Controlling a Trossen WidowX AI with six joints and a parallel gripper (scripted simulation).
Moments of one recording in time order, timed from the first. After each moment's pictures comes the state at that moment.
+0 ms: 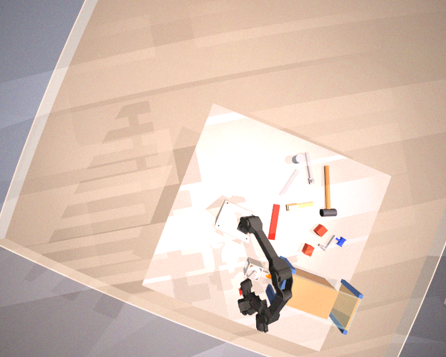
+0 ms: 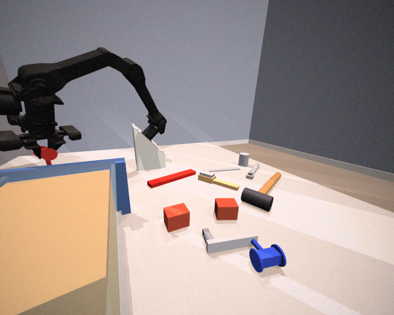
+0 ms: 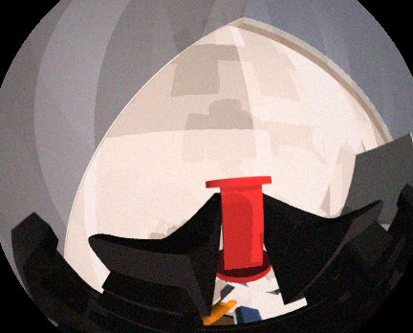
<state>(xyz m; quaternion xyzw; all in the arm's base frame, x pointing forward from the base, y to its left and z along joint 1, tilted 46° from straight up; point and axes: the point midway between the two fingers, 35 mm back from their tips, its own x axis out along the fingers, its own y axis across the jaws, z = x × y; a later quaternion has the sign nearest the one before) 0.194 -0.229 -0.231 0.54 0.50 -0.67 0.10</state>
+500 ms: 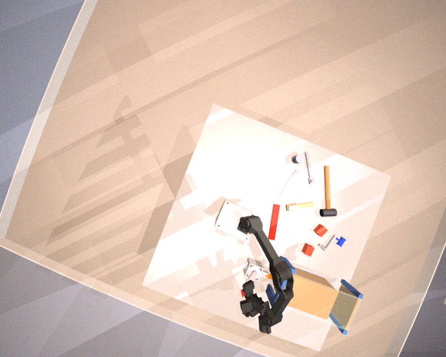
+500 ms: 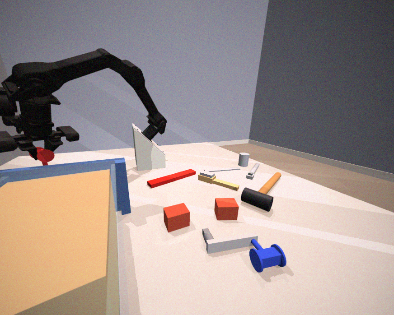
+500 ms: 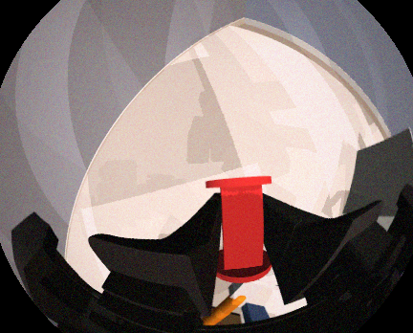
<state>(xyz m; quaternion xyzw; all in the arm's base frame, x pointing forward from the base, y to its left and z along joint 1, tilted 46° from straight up) 0.210 -0.231 -0.233 0.54 0.49 -0.67 0.10</state>
